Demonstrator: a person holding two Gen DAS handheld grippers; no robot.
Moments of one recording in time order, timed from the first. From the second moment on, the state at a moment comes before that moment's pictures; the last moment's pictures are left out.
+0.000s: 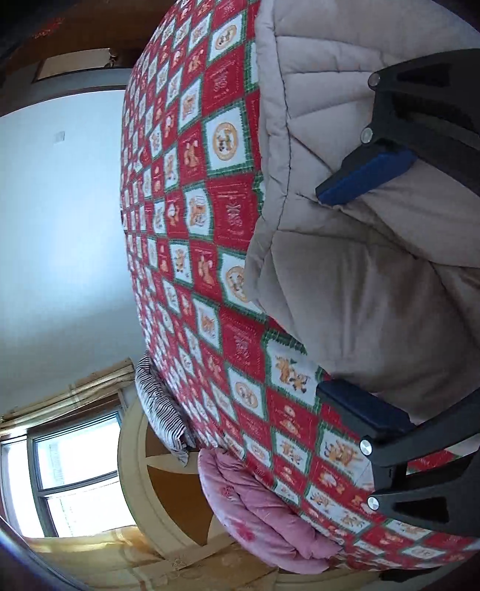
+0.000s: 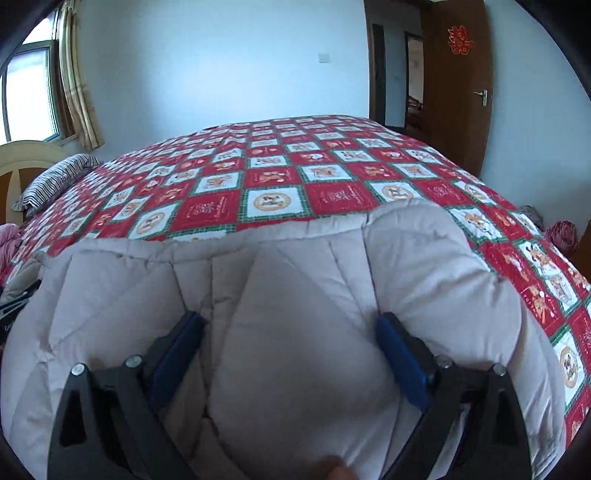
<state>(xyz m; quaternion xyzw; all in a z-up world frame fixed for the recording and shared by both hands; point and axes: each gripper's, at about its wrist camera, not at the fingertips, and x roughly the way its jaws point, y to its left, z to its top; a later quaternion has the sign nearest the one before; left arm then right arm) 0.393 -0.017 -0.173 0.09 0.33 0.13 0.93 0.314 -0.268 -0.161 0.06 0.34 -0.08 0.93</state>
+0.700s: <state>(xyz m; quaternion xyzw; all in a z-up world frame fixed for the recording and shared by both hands) 0.410 -0.005 -0.201 0.05 0.38 0.11 0.92 0.335 -0.262 -0.183 0.04 0.39 -0.10 0.91</state>
